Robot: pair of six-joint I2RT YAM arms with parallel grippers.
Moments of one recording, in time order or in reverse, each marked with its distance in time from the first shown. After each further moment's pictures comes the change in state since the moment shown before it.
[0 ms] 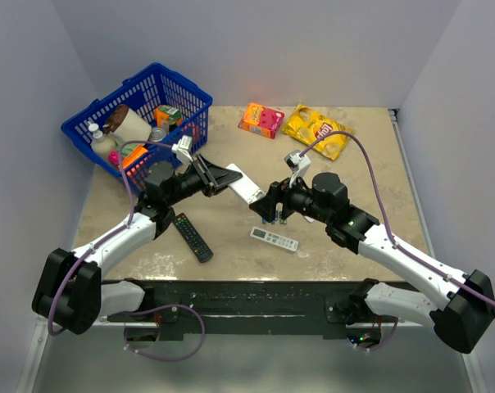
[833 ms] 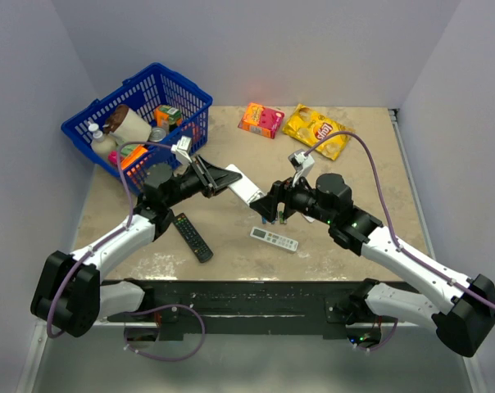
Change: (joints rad) left arm 0.000 -0.017 -0.015 0.018 0.005 -0.007; right arm 0.000 -0.031 -0.002 0.004 0.001 0.045
